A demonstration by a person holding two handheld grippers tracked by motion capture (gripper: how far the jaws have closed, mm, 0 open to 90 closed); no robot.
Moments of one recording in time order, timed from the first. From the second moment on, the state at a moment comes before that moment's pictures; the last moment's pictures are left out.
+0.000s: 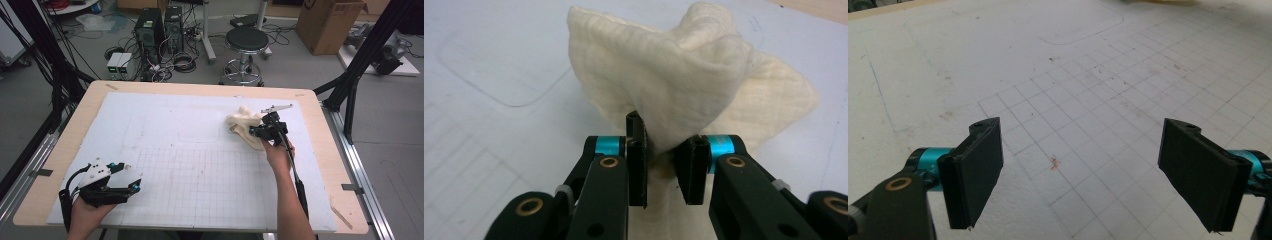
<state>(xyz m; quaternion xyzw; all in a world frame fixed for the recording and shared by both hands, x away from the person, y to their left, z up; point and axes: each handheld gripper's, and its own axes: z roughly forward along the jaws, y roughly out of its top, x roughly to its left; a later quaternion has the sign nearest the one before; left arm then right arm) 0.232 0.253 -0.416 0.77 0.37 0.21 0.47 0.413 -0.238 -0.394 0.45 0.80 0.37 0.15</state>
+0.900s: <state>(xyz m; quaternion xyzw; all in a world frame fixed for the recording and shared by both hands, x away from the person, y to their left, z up) 0.232 0.250 -0.417 0.77 0.37 0.22 0.47 0.331 -0.193 -0.323 0.33 0.84 0.43 0.09</state>
